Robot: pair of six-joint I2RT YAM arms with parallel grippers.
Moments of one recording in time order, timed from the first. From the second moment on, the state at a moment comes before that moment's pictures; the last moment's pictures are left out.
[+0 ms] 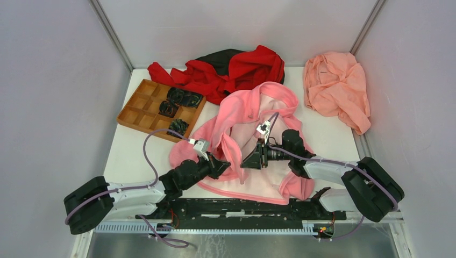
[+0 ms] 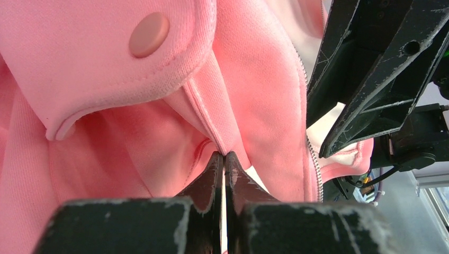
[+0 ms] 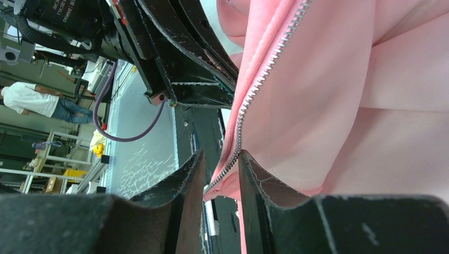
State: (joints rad) left arm -1.03 0.97 0.11 0.64 -0.18 -0.70; right arm 0.62 1.31 0.35 0.70 -0.87 0.62
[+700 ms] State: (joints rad) left arm -1.03 1.01 0.13 0.67 -0.15 -0.73; right arm 0.54 1.27 0.33 0.72 -0.85 0.63
